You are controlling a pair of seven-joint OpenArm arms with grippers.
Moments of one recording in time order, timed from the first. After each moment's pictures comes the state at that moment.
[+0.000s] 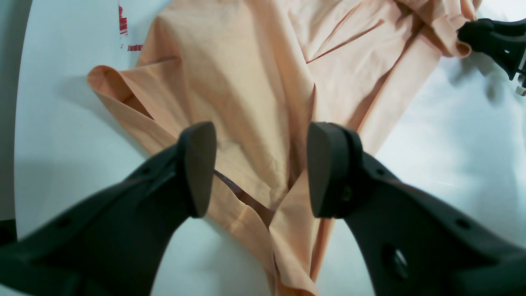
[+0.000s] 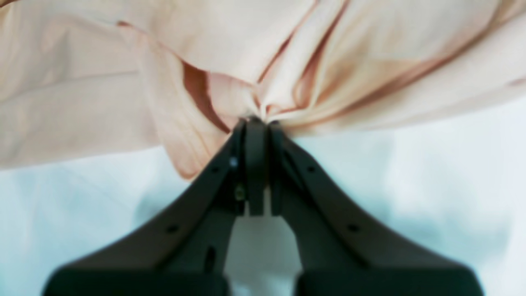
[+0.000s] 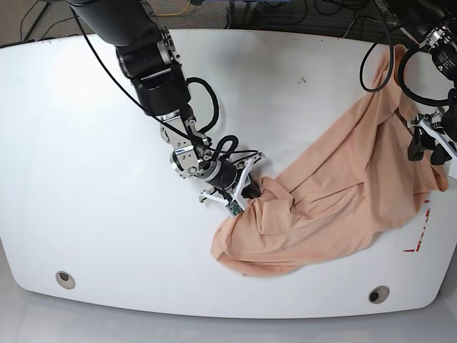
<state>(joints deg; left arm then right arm) 0.2 -19.5 -45.0 109.9 -45.3 -36.8 83.8 24.8 -3.1 -16.7 42.0 2.8 27.6 -9.7</state>
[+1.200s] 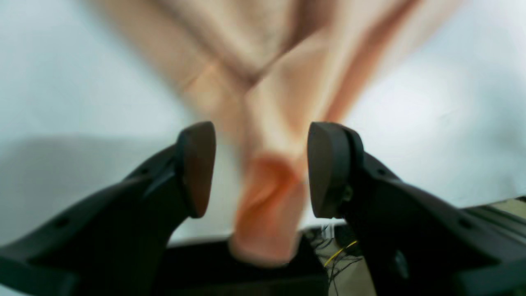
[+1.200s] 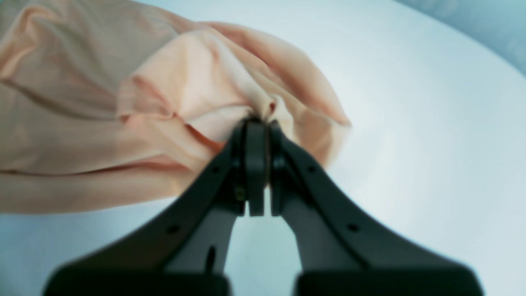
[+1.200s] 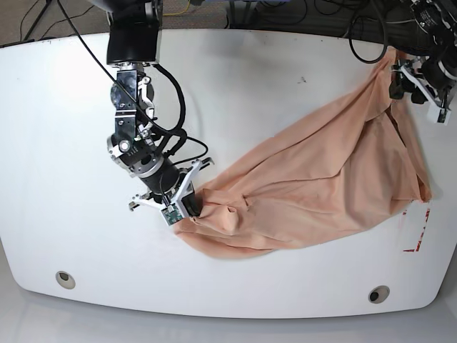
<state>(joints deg) 17.2 -13.4 -49.6 109.8 -44.9 -41.6 83.7 7.8 3.1 0.7 93.9 2.6 28.9 -36.8</state>
